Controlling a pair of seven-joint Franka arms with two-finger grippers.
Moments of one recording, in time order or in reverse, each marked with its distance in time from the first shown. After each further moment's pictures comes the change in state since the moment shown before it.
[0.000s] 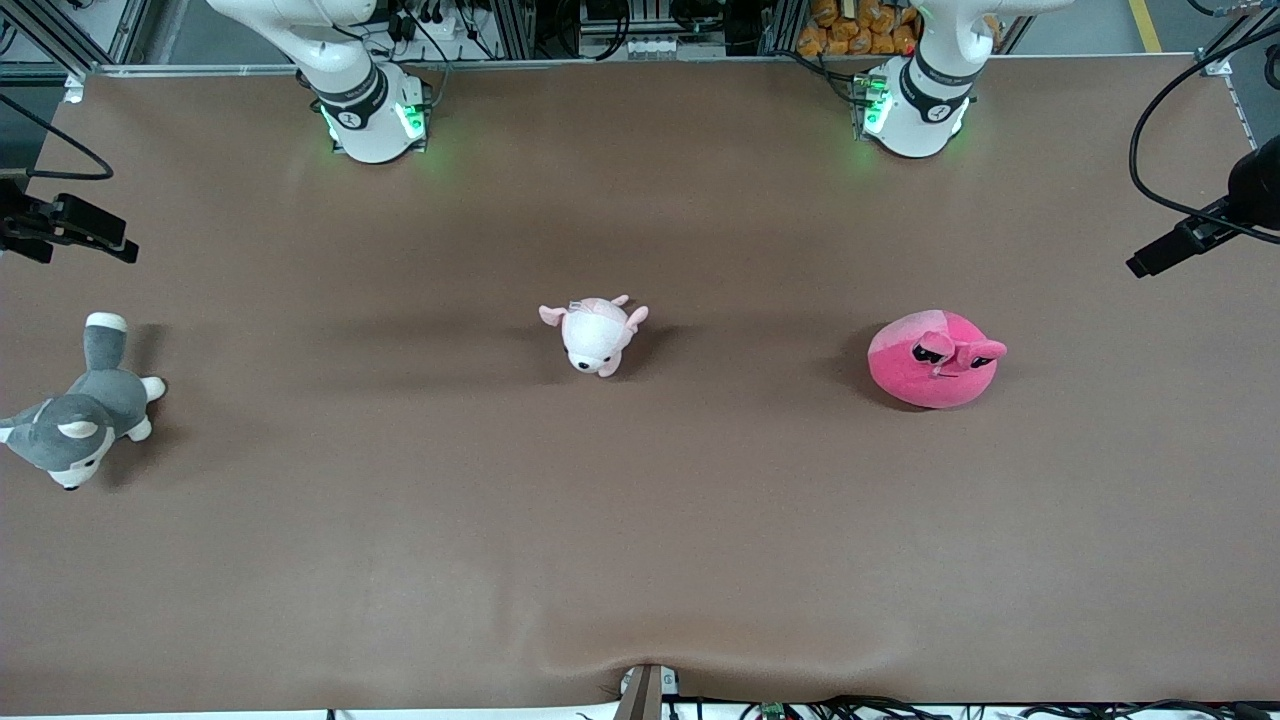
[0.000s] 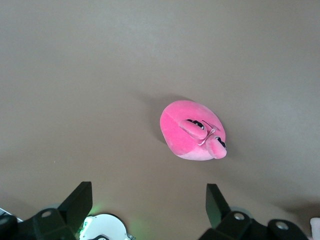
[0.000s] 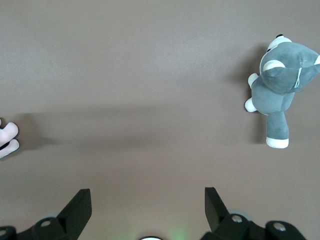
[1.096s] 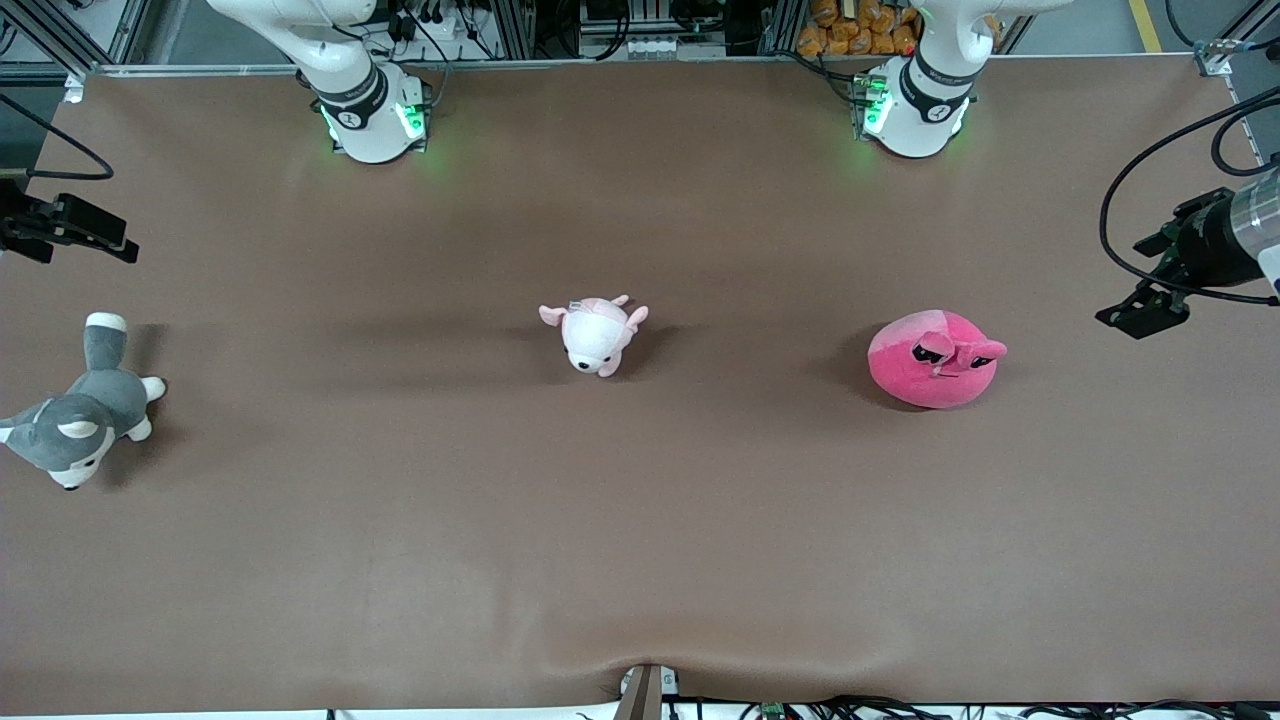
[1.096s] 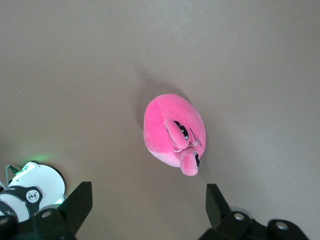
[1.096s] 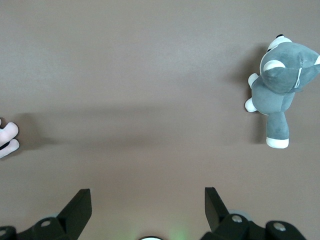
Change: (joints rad) left arm 0.005 0.095 -0.013 -0.006 -0.082 0.016 -0.480; right arm 0.000 0.000 0.001 0.000 0.000 0.000 0.000
